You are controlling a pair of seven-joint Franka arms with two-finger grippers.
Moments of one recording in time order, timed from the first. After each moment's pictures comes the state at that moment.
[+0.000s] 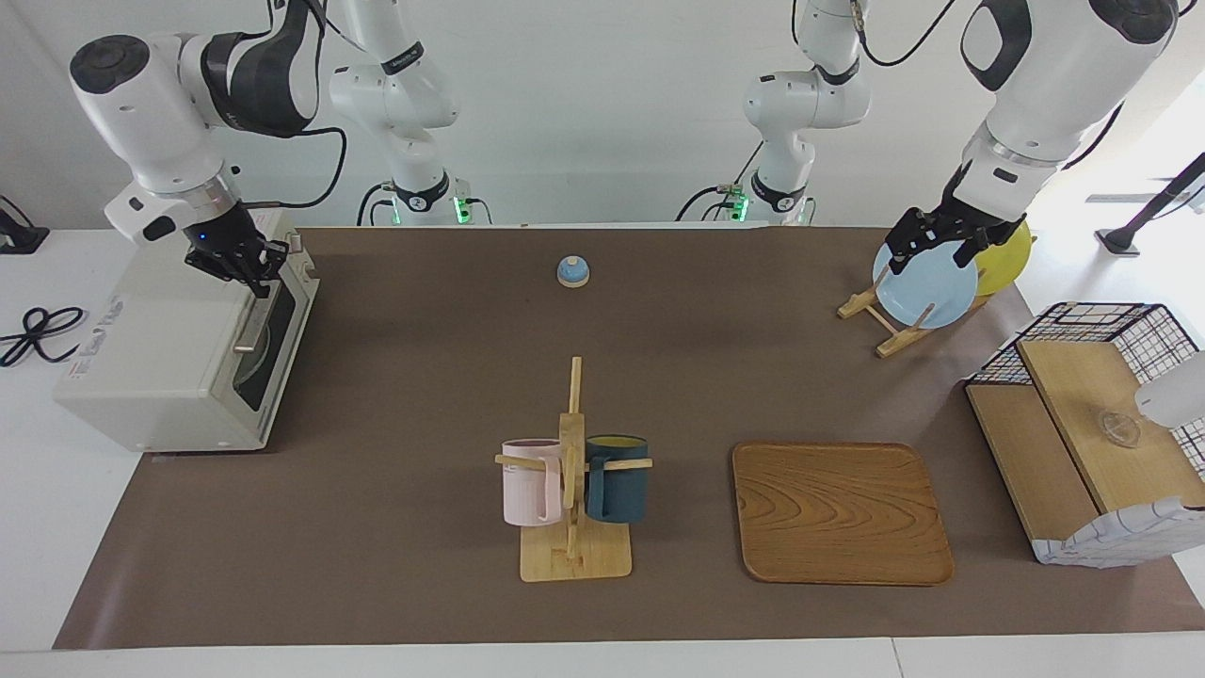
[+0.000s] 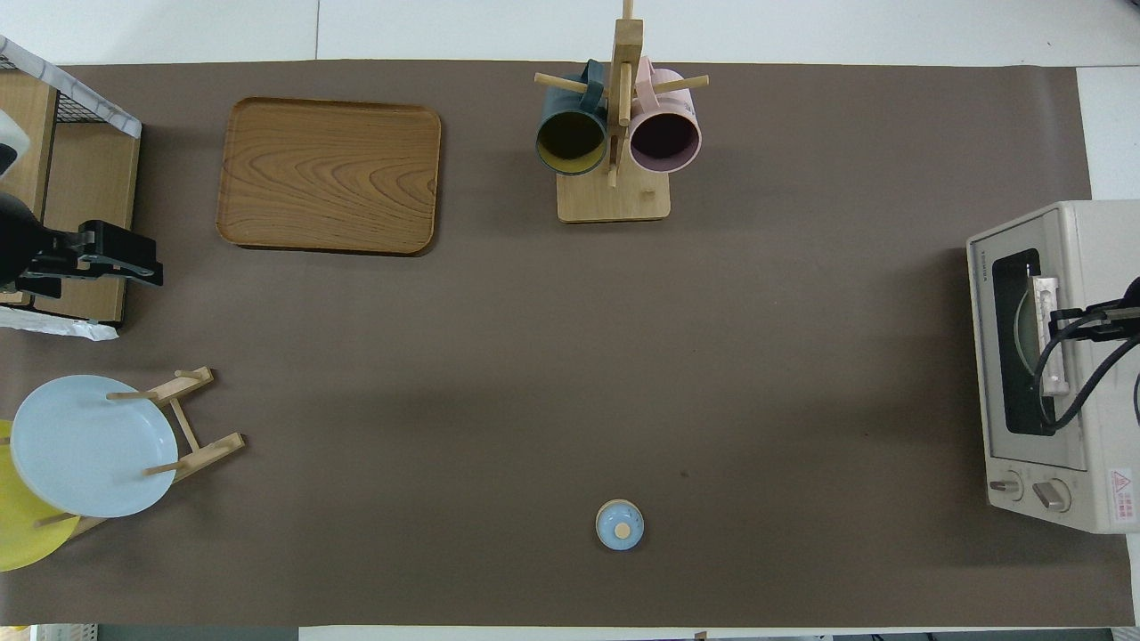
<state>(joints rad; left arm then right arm) -0.06 0.00 -0.03 -1.61 -0.01 1.56 -0.13 -0.15 -0.14 -0.02 -2.01 -0.06 1.86 -0.19</state>
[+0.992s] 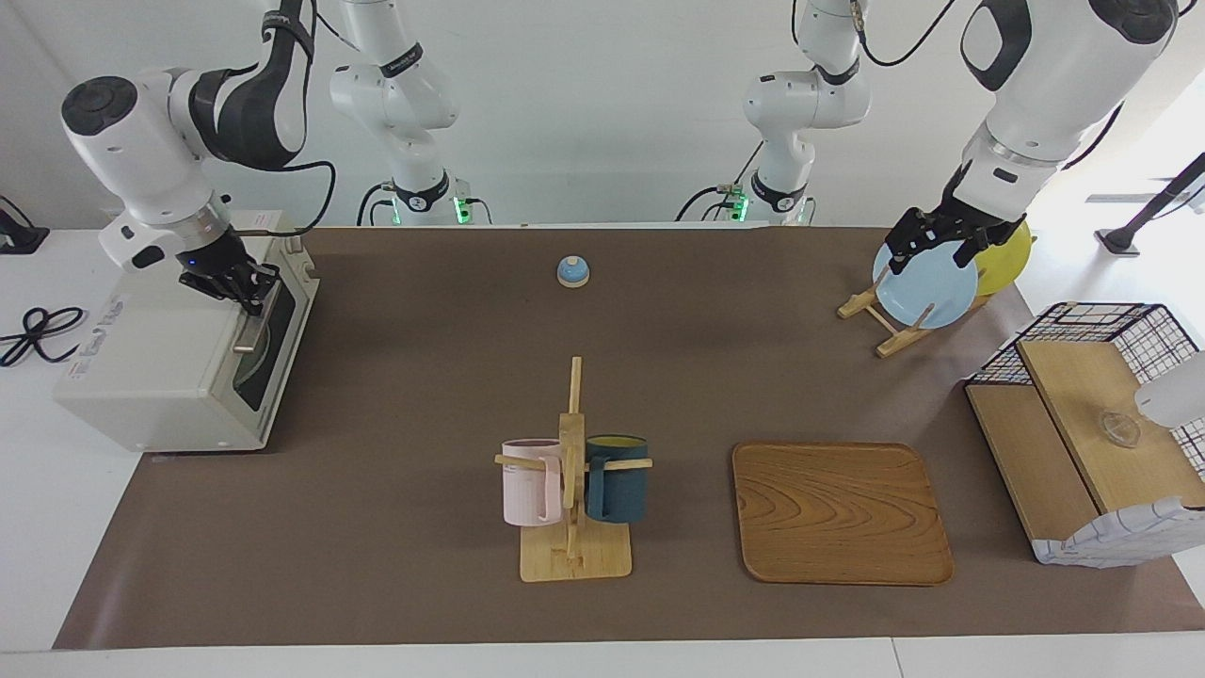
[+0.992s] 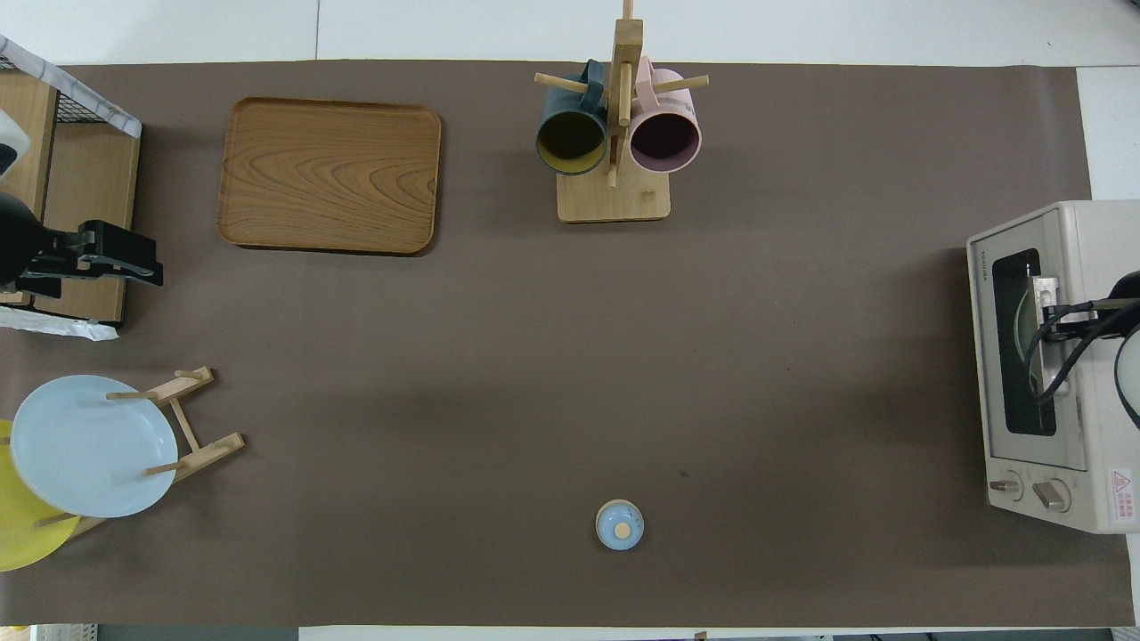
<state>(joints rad) -0.06 0.00 -0.03 -1.61 -0.01 1.56 -0.13 -0.20 -0.07 -0.02 -2.03 -0.06 1.91 -0.18</state>
